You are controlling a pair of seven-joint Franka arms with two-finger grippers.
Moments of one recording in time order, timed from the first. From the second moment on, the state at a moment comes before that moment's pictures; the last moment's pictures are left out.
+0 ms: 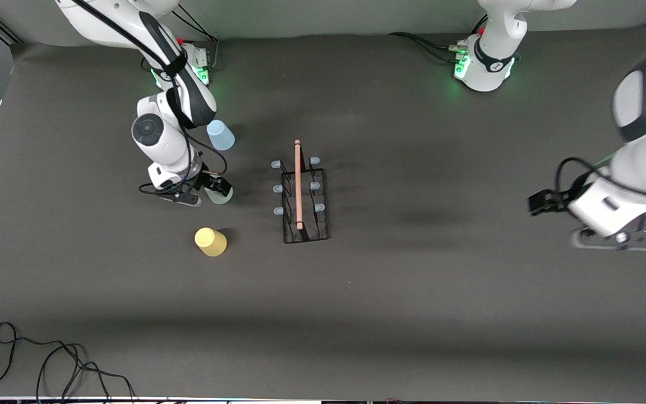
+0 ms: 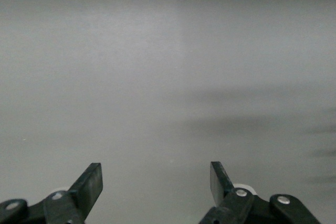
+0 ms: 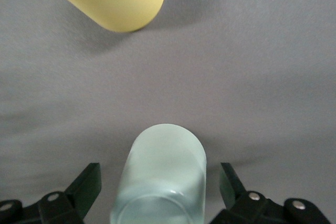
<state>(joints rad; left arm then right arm) -0.05 0.21 -0.06 -1.51 0.04 1.66 -0.06 0.40 0.20 -0.04 -2.51 0.10 2.72 0.54</state>
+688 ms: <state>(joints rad) 0.04 -0.11 -0.06 -1.80 0.04 1.74 0.07 0.41 0.08 -0.05 -2.48 0.10 2.58 0.54</state>
